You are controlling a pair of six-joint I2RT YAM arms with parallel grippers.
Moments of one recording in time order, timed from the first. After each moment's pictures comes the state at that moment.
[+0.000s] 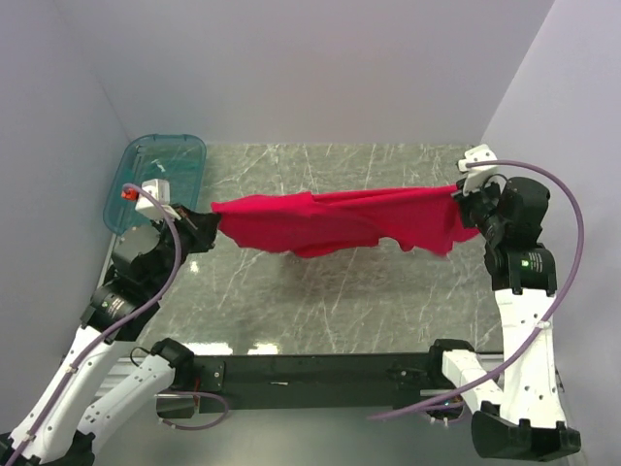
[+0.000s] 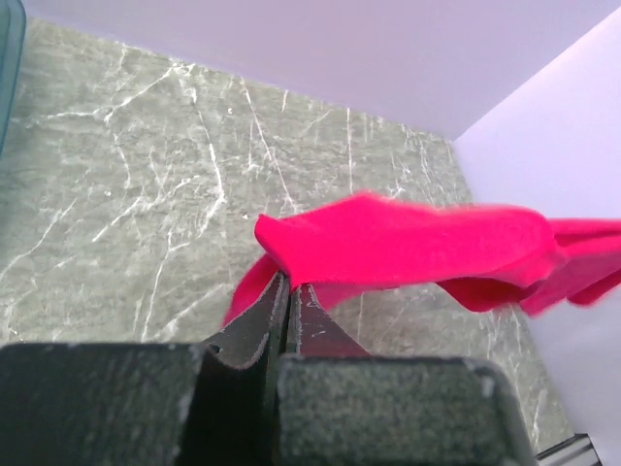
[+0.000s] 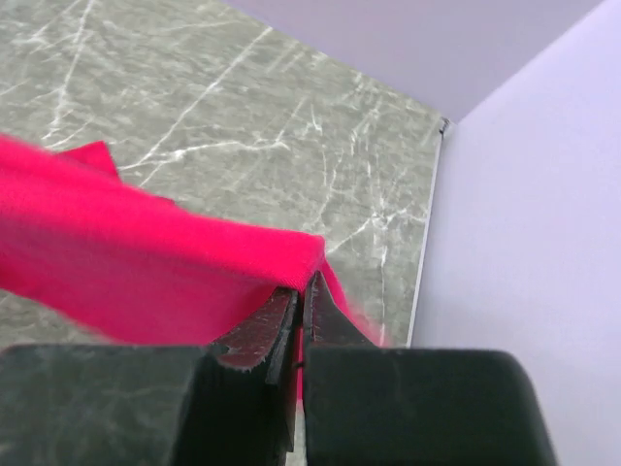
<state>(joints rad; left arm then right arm) -0.49 0.64 0.91 -0.39 -0.19 -0.57 -0.07 0.89 1.19 -0.65 -0.20 -0.46</state>
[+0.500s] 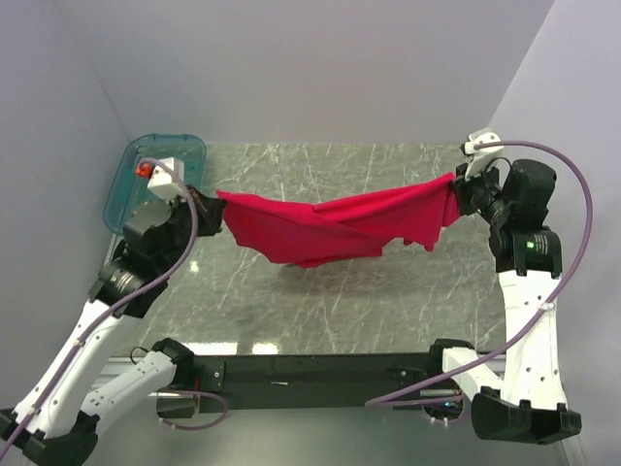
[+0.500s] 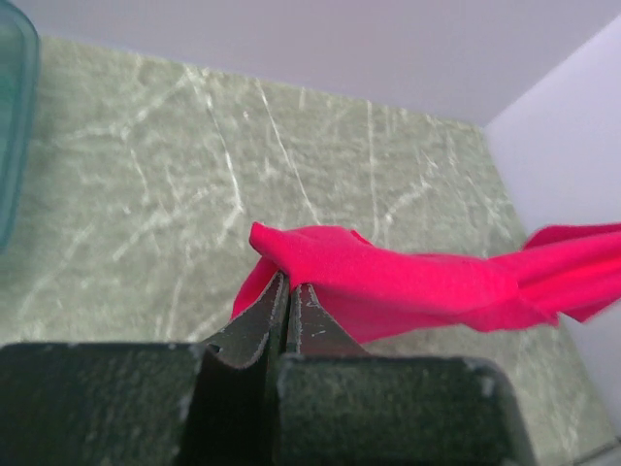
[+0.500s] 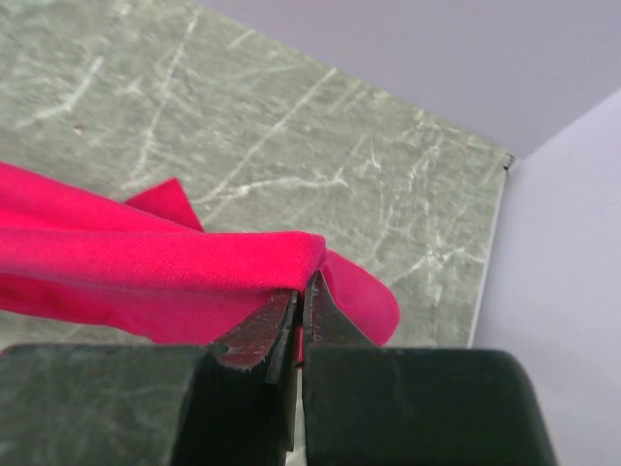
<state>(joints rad) -0.49 0.78 1.03 -0.43 -0.19 -0.50 -0.11 0.96 1.30 -0.68 -0.35 -0.37</state>
